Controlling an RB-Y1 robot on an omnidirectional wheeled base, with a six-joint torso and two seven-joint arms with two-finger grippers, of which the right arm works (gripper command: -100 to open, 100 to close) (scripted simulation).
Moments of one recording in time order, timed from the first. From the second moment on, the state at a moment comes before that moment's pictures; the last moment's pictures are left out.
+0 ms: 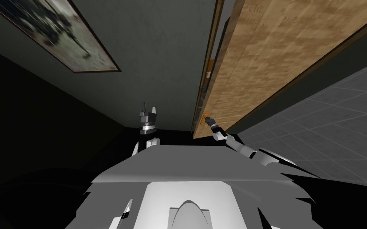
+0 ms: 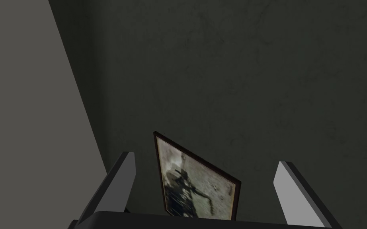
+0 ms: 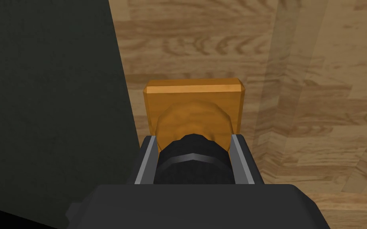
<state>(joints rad) -0.21 -0.72 0.71 -1.09 -0.95 -0.63 -1.51</state>
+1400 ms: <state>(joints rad) -0.20 -0.89 0.90 -1.15 -0.91 -0.78 -1.65</state>
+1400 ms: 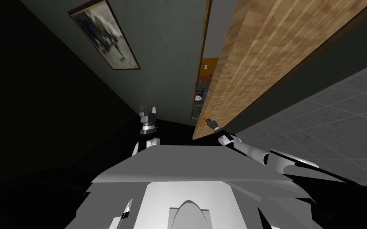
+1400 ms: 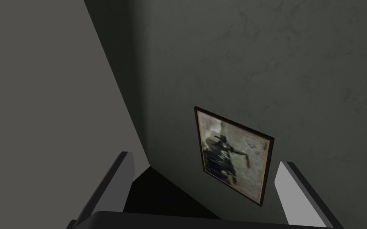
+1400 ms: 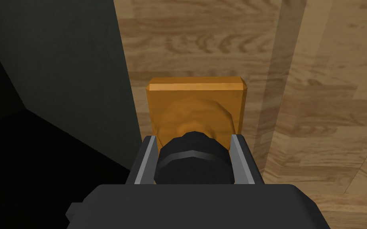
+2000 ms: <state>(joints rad) -0.19 -0.93 0.96 -1.15 -0.90 -0.84 -1.69</state>
